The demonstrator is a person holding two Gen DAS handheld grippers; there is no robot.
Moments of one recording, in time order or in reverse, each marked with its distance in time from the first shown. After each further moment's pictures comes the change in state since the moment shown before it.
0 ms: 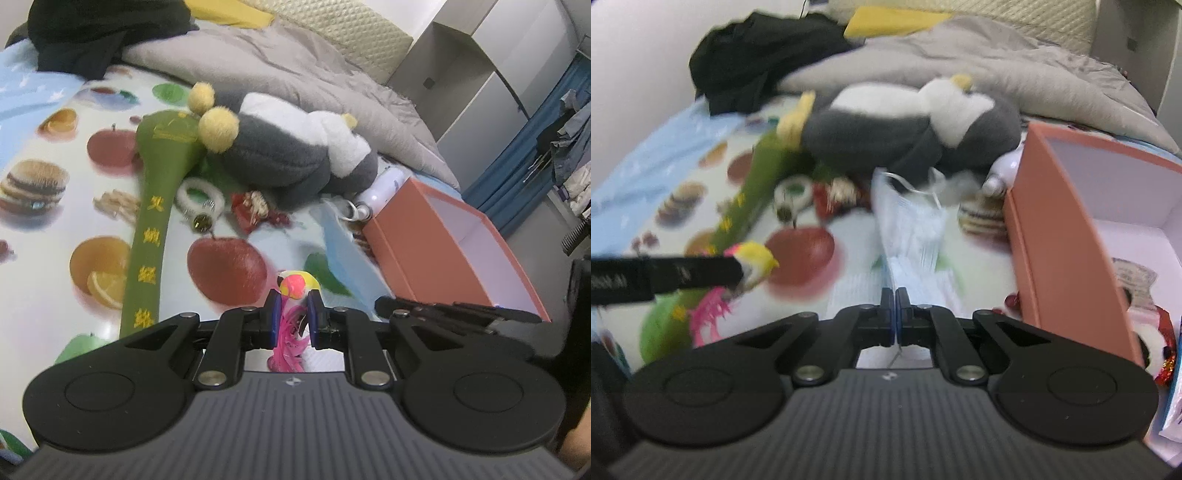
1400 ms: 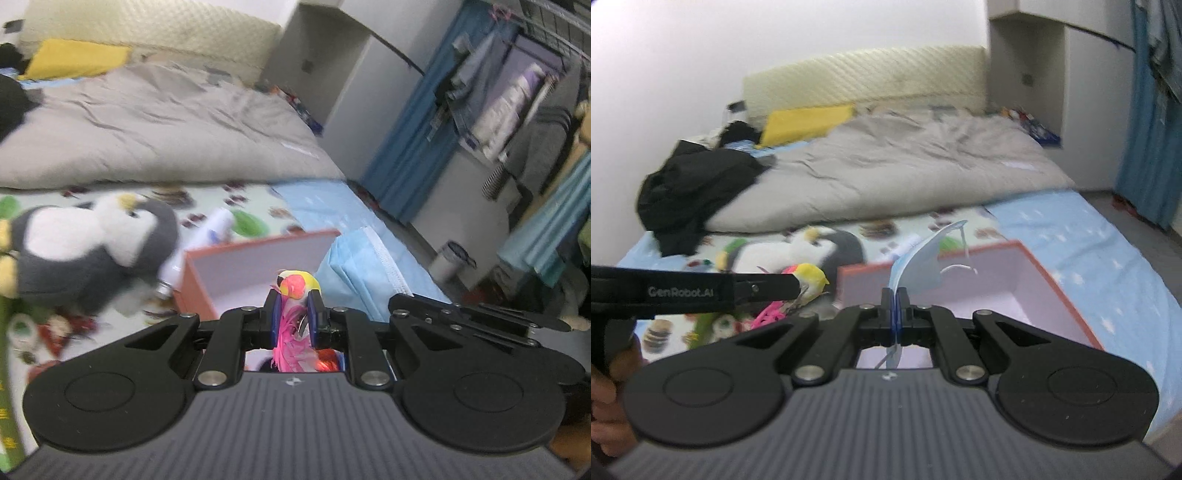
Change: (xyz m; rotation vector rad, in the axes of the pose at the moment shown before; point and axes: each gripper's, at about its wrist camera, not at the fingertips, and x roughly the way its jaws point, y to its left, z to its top) left arm 0.010 -0.250 0.074 0.294 0.033 -0.227; right arm -0.170 -0.147 0.045 0.209 -0.235 -0.174
